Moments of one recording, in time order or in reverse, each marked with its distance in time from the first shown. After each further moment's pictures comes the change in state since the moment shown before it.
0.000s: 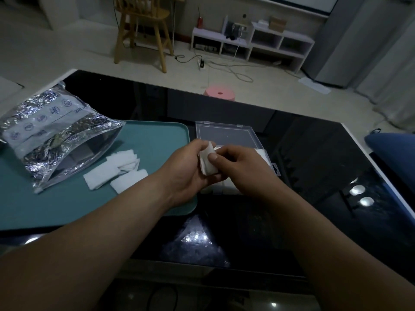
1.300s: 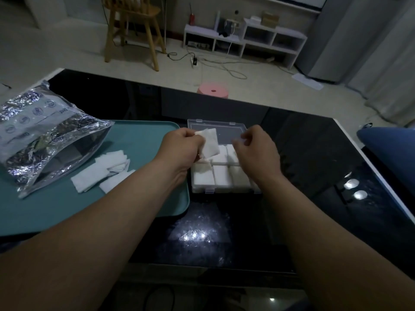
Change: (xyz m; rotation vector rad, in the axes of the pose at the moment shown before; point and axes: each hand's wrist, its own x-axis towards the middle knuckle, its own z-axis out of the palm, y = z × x) left_hand 0.040 0.009 0.006 0.459 0.411 0.247; right_hand 0.041 0.040 -0.022 -0.363 0.490 0.100
